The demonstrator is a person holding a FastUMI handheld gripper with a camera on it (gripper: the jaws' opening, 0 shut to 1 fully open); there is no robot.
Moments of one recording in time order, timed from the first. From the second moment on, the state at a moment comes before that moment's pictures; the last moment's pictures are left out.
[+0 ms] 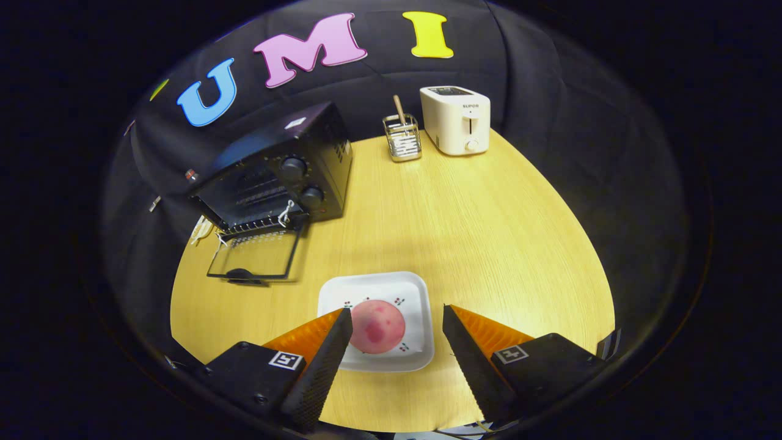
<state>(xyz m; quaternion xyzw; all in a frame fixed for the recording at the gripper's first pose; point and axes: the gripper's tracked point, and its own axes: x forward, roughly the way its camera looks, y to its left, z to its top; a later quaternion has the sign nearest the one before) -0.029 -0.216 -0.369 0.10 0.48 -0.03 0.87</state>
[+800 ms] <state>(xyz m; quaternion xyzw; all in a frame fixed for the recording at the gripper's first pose) -0.022 -0.255 -0.457 0.05 0.58 -0.02 0.81</state>
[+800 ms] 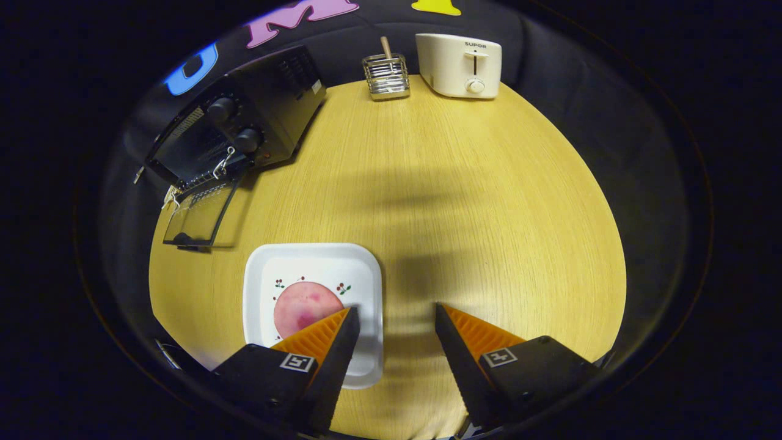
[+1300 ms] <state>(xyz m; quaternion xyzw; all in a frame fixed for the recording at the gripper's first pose) -0.023 -0.240 -0.460 0.01 0.61 -0.03 0.79</state>
